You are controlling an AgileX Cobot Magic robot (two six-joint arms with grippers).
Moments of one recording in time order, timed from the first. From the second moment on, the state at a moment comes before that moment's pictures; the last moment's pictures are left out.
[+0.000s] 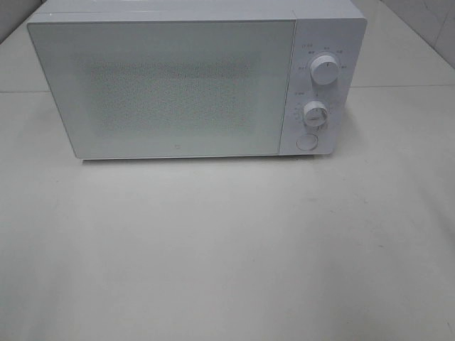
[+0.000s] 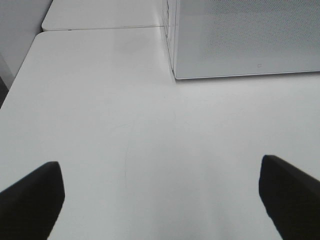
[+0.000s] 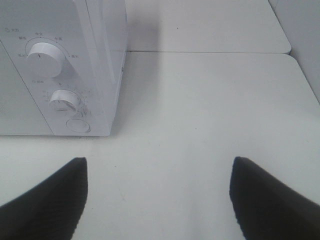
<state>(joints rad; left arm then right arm) 0.07 0.00 -0.50 -0.16 1.05 0.14 0.03 0.82 -0.55 -0.07 0.27 0.07</state>
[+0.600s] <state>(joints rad) 0.07 0.00 -0.50 -0.16 1.05 0.14 0.03 1.11 -0.49 -0.07 -0.21 0.07</state>
